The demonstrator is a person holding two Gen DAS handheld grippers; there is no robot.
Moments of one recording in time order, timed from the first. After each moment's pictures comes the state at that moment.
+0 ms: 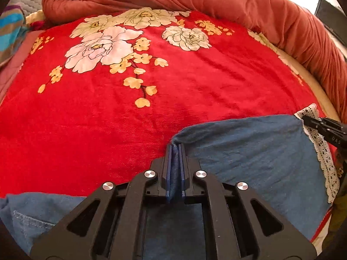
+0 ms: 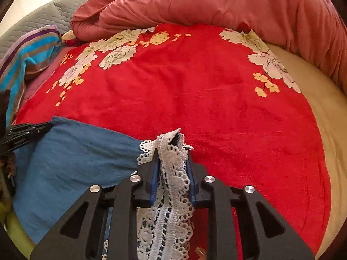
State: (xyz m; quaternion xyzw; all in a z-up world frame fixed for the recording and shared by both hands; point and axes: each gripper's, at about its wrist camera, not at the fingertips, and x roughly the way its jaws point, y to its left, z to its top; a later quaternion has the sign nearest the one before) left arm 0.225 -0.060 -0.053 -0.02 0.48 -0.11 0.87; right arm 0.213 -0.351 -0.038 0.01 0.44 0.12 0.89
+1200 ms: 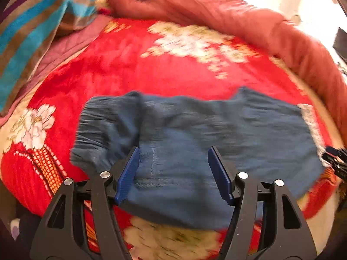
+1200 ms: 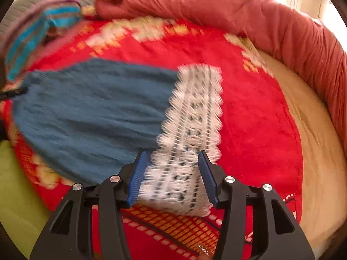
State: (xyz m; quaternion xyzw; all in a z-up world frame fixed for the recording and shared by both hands) left arm 0.071 0.041 -0.006 -0.06 0.43 -0.02 0.90; right arm 0.045 -0.297 -0.003 -0.08 0.42 0.13 0.90
